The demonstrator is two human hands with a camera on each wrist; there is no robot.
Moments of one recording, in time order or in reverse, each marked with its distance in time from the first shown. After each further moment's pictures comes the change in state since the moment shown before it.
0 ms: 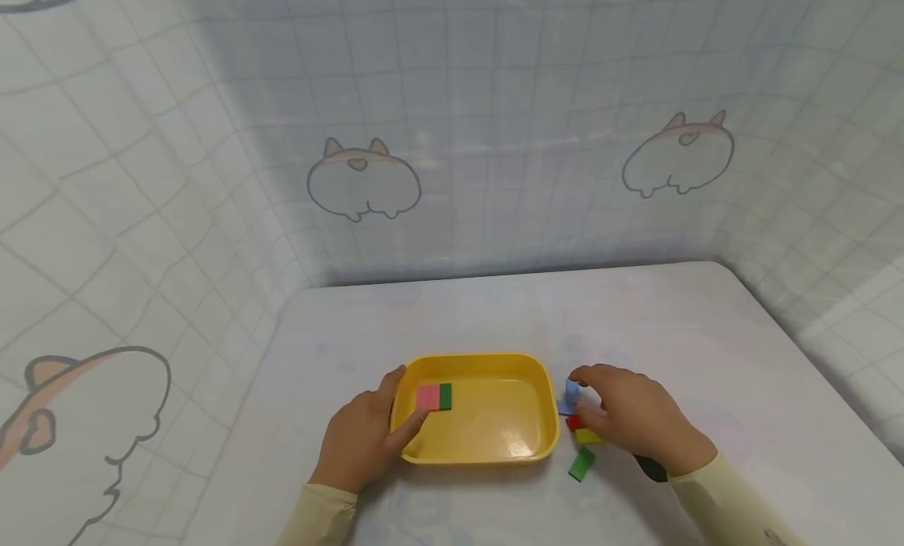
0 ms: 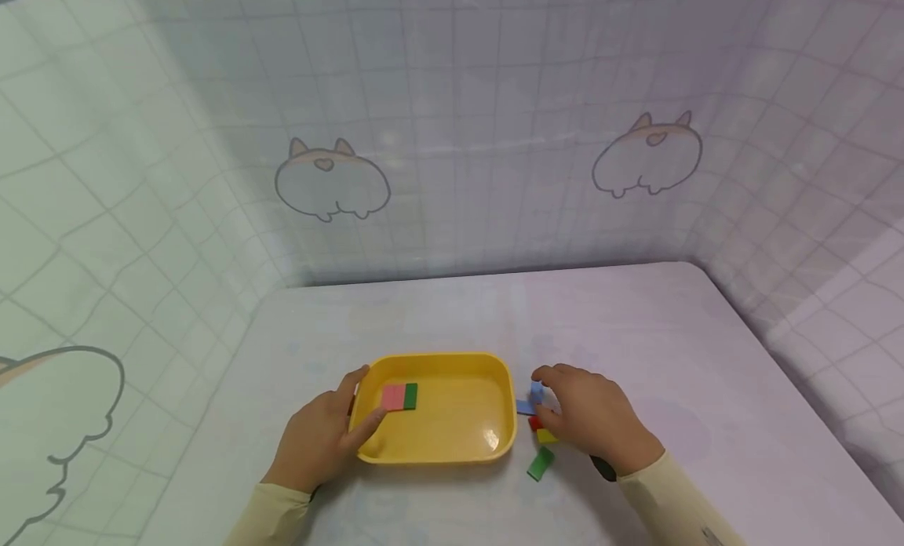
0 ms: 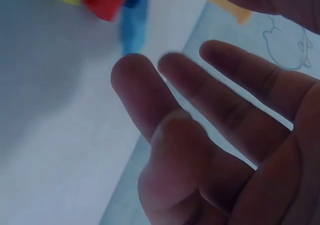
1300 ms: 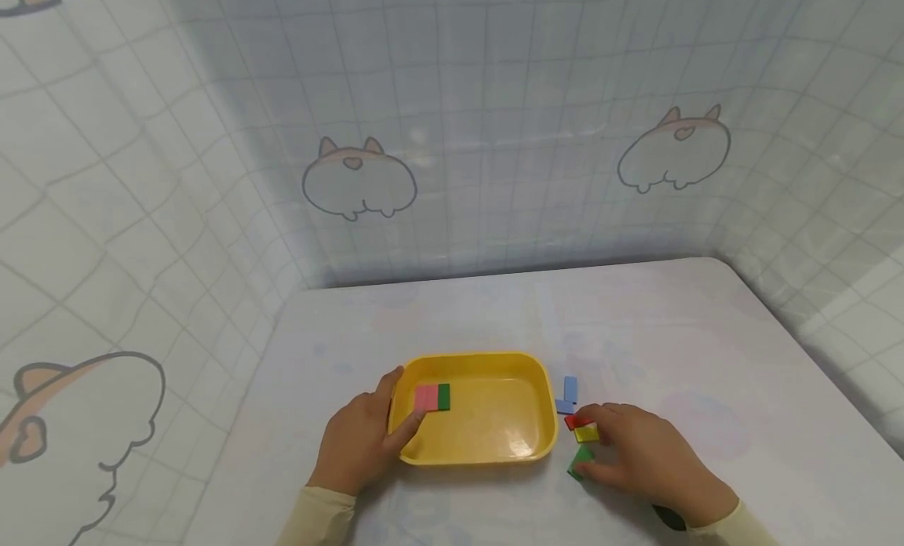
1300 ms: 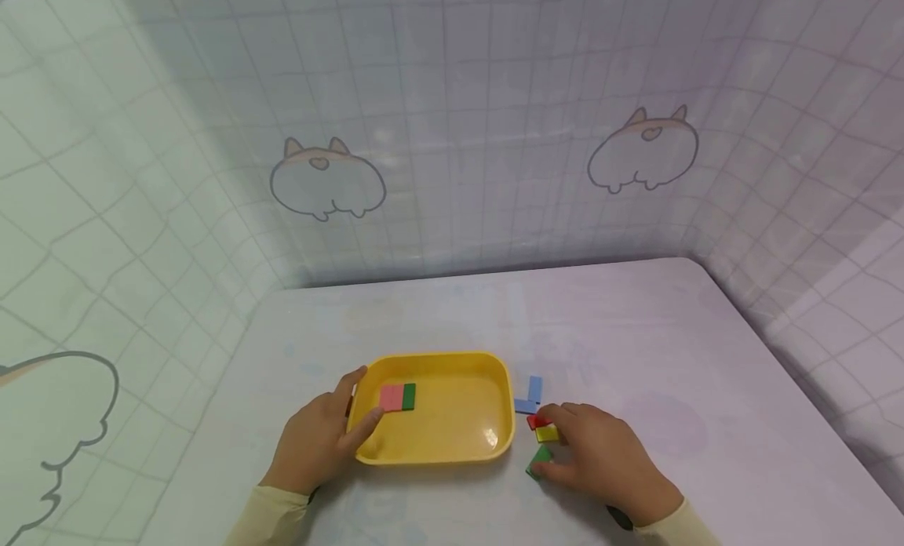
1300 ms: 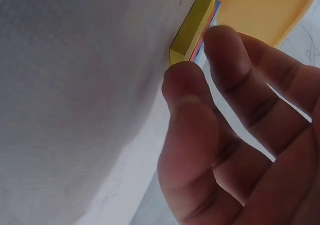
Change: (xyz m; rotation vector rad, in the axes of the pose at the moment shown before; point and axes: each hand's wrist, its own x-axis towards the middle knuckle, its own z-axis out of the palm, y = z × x) left_hand -0.003 0.002 0.003 0.009 0.014 0.009; right_hand -0.049 0.008 0.030 0.030 0.015 -0.092
